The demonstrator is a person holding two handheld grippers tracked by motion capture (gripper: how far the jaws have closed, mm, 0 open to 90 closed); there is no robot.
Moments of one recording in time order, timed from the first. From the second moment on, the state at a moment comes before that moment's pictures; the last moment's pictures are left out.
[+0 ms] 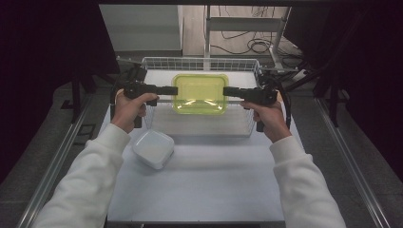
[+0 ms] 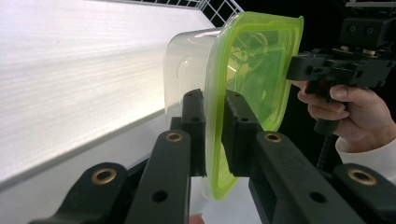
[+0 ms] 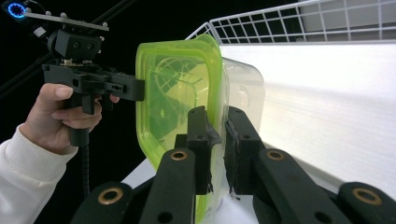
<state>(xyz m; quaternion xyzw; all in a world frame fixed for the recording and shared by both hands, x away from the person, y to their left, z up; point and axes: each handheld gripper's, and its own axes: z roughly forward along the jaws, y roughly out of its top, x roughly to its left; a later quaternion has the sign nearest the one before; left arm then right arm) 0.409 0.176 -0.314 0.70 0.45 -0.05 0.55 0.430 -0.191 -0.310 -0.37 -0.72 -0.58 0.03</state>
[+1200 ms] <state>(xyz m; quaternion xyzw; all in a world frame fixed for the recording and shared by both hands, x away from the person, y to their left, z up) 0.478 0.178 -0.321 0.69 0.49 -0.08 0.53 0.498 -0.180 -0.313 -0.45 -0.70 -0.55 0.05</state>
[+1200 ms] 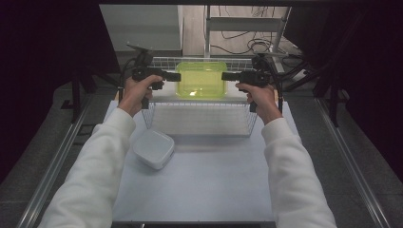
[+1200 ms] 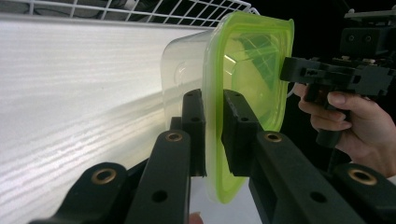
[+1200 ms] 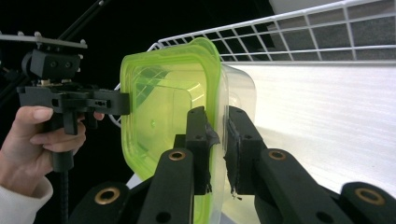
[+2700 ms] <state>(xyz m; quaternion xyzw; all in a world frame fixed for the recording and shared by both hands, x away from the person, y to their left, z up) 0.473 0.182 -0.321 0.67 0.48 -0.02 0.57 0.486 -0.163 -0.296 -0.49 -0.68 -0.53 -0.06</state>
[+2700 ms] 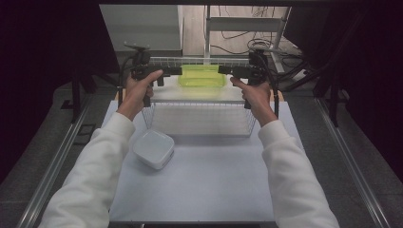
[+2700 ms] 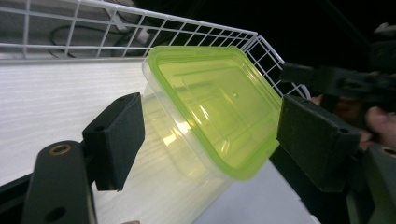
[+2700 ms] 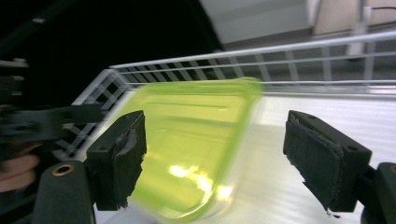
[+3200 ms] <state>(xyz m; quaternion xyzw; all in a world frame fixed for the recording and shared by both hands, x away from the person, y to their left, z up) 0.381 0.194 -0.335 0.70 0.44 0.04 0.56 0.410 -0.218 -0.303 -0.42 -0.71 -0.55 -0.09</state>
